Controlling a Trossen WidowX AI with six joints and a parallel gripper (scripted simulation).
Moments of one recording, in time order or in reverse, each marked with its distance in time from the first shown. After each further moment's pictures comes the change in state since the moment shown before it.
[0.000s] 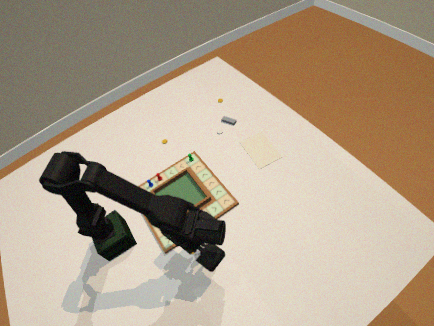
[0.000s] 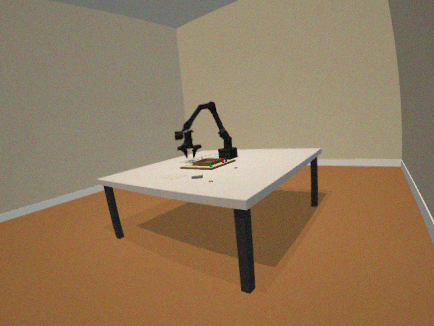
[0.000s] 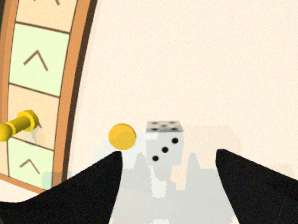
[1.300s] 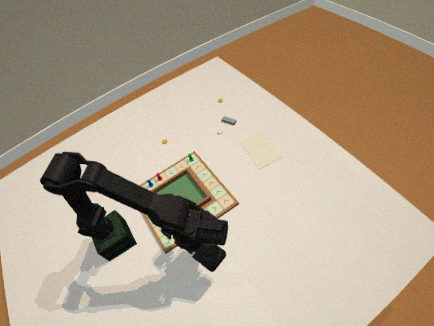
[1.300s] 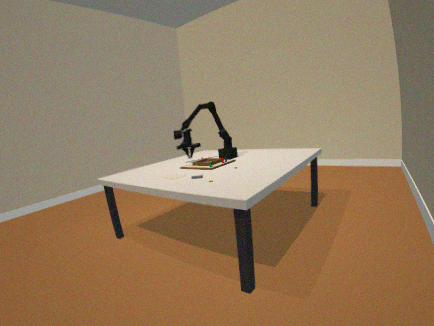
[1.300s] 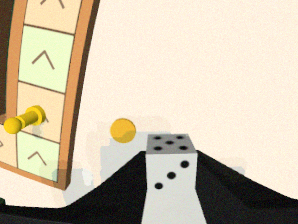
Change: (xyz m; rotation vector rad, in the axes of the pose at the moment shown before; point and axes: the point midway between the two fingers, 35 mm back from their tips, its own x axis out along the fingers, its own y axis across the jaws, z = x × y) arm -0.010 -0.004 0.000 0.004 0.012 0.023
